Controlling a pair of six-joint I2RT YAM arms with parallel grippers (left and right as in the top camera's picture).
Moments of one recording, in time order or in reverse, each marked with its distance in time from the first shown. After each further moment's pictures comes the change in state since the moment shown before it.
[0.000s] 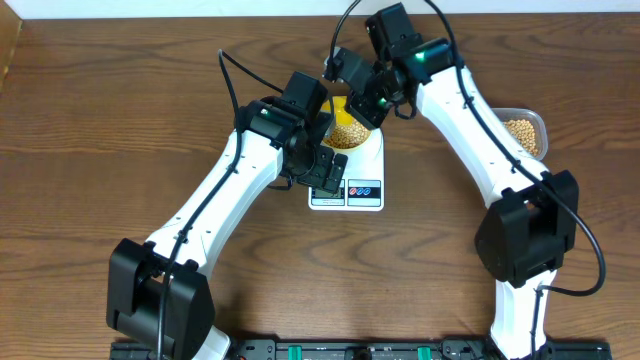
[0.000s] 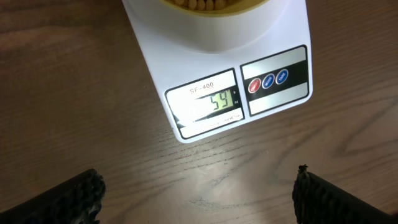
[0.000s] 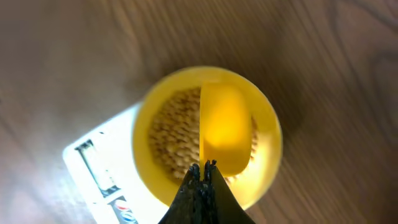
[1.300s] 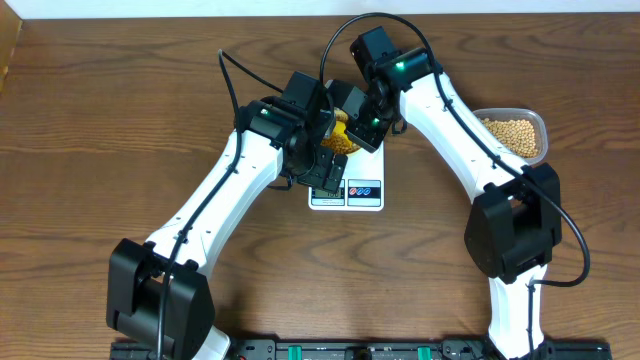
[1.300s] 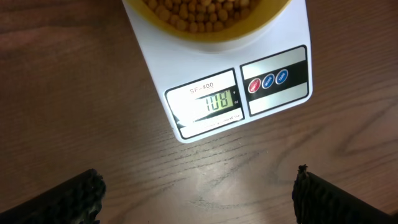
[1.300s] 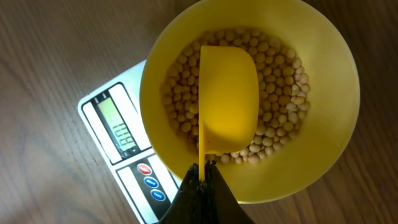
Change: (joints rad) left arm 0.000 0.000 0.000 0.000 0.000 0.000; right arm 0.037 0.045 -0.018 -0.142 0.025 -0.051
